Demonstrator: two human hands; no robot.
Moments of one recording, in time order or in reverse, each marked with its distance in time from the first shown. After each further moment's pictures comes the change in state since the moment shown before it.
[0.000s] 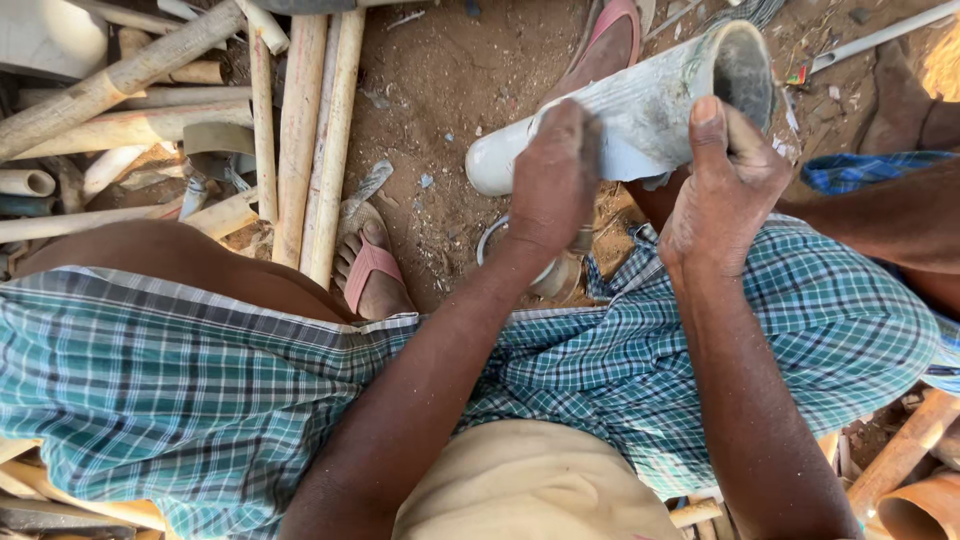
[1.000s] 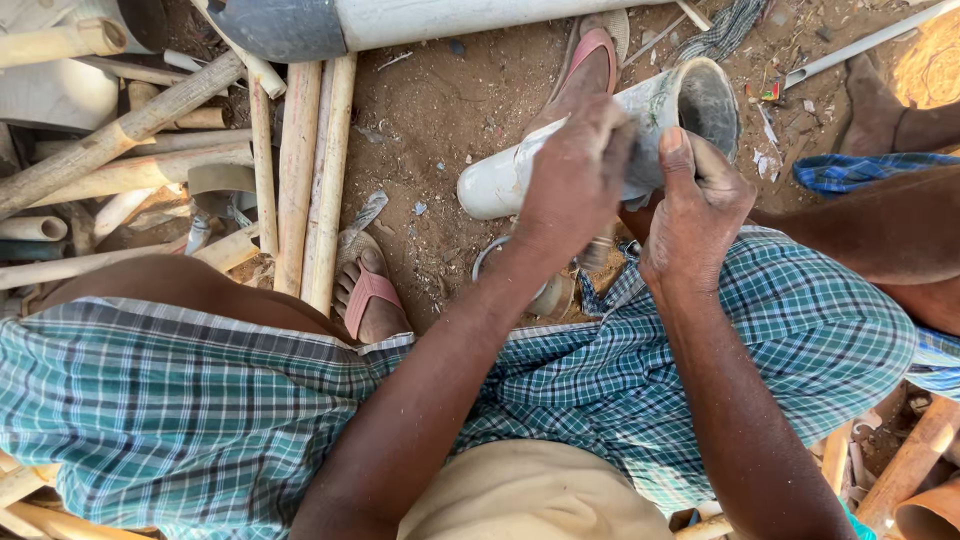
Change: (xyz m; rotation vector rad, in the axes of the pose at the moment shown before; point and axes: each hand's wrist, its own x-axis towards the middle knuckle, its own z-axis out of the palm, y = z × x) left_hand 0.028 0.025 -0.003 -0.063 0.004 0.225; right_hand 0.005 -0.005 0.009 -0.037 0.077 0.045
